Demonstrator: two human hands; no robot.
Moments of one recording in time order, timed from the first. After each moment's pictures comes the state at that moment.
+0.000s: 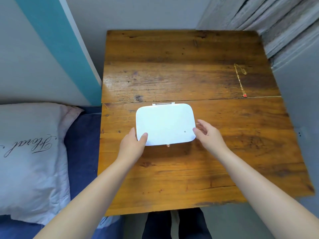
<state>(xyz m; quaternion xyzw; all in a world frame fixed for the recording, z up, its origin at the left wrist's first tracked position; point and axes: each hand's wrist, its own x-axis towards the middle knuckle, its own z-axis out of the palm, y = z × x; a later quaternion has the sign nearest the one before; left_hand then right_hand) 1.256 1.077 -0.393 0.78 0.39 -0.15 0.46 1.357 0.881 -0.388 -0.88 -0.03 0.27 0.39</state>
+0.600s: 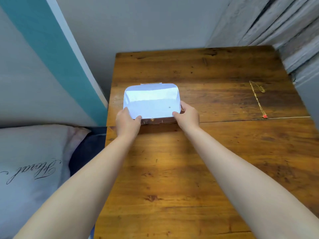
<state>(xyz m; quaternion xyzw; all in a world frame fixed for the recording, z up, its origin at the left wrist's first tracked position) 1.363 1.138 -0.387 0.84 0.43 0.01 0.34 1.449 1.005 -0.409 -0.88 -0.03 0.18 0.45</state>
